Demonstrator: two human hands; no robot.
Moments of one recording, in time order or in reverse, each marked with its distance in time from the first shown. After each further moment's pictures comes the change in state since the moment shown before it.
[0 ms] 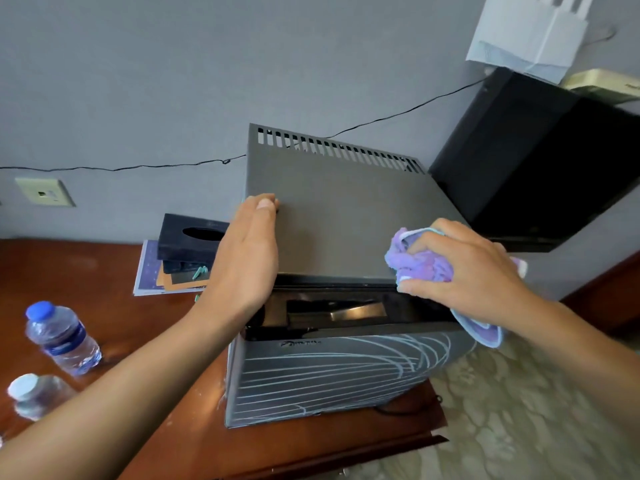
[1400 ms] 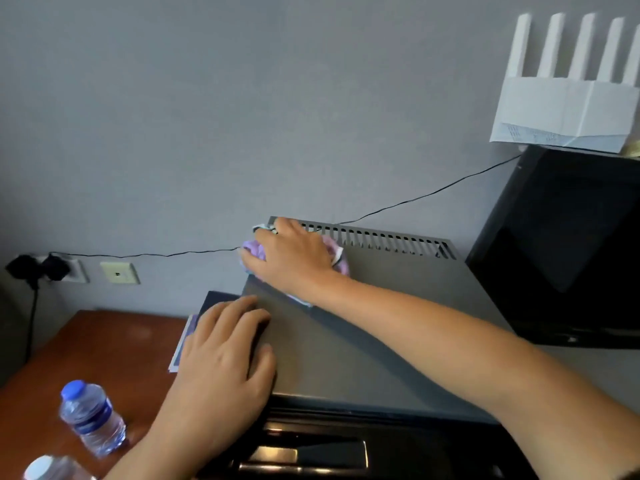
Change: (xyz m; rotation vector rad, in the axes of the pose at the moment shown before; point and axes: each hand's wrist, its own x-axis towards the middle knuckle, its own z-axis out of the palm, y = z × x) left_hand 0.001 -0.016 0.006 0.923 0.172 0.348; right_hand 0.228 -0.125 0.075 0.092 0.241 -0.335
